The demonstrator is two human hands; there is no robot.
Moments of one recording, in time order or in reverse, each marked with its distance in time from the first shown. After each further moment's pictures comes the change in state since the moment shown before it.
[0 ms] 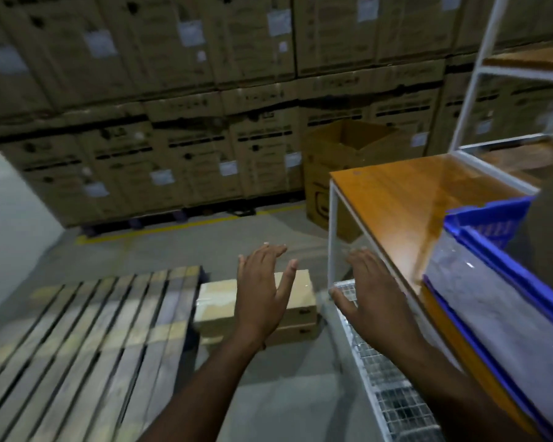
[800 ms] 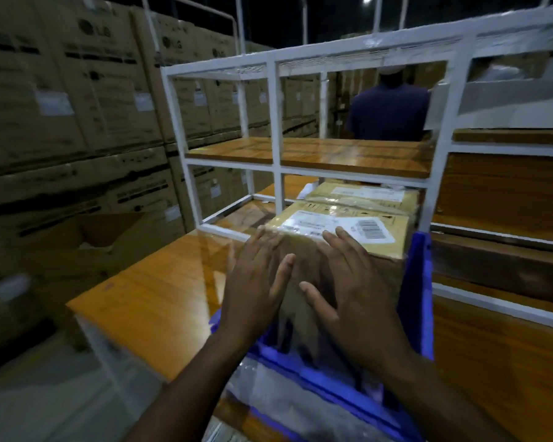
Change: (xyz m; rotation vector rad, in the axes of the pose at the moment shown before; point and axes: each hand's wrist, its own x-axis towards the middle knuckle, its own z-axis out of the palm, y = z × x) left_hand 0.154 0.295 0.204 -0.549 -0.266 0.796; right_hand -0.011 0.138 -0.210 -0.489 0.635 0.401
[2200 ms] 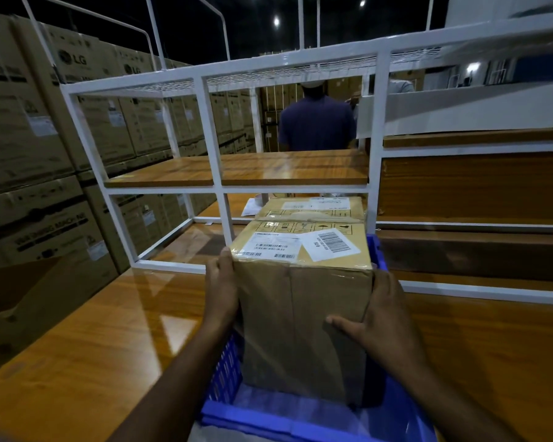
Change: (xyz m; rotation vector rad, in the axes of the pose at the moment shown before) left_hand 0.066 -0.034 0.064 -0.872 -0.098 -0.658; right_hand -0.024 0.081 0.006 -0.079 0.043 0.587
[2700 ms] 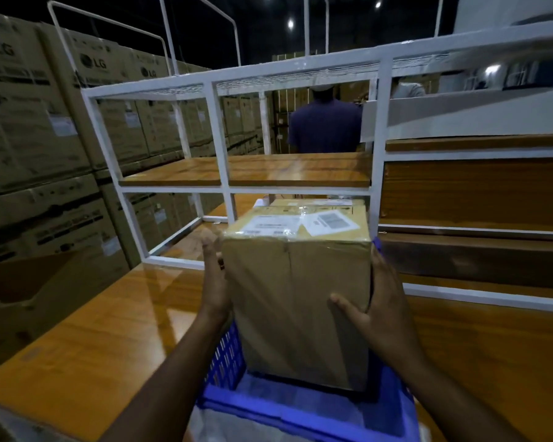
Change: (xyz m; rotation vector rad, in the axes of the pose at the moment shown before) left_hand -0.027 0.032 -0.003 -0.254 -0.147 -0.072; right_hand 0.004 0.002 -0.014 0.211 0.051 -0.108
